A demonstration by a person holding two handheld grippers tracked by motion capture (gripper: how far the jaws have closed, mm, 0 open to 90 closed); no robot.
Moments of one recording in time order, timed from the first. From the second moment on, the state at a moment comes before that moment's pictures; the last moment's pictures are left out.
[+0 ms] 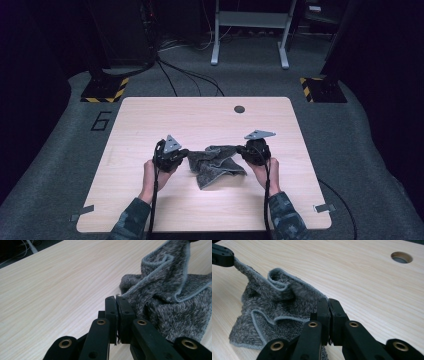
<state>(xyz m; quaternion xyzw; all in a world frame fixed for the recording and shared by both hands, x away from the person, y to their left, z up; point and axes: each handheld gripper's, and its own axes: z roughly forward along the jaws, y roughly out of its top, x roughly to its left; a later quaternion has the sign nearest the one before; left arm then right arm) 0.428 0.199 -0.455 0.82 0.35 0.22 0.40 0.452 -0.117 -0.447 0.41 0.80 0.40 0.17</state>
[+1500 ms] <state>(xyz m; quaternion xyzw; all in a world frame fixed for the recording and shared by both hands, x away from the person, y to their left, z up) 0.422 0.243 -0.443 0.83 0.35 0.20 0.38 0.438 -0.163 -0.425 0.39 0.81 0.42 0.16</state>
